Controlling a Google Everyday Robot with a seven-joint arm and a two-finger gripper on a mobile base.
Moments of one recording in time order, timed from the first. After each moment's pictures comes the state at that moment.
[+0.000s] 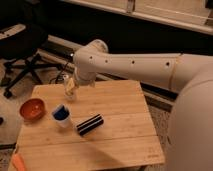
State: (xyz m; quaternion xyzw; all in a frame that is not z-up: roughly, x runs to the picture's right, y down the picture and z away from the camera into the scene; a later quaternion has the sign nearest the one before) arm -0.136 -0.036 0.721 -0.25 -0.02 0.56 0.79
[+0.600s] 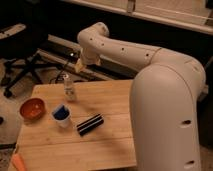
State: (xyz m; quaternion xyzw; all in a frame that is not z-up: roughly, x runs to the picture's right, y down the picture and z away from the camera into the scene) arm -0.075 -0.141 0.806 -0.18 0.00 0.55 0.82
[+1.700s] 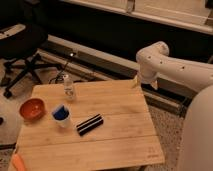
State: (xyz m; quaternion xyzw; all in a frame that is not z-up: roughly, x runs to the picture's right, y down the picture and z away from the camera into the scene) arm 0.214 0.004 0.784 -0.13 0.22 0.70 0.67
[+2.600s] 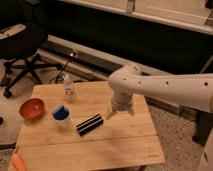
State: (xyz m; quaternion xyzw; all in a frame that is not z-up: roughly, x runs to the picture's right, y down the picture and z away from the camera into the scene) arm 0.038 0.112 0.712 -0.27 0.19 0.59 0.73
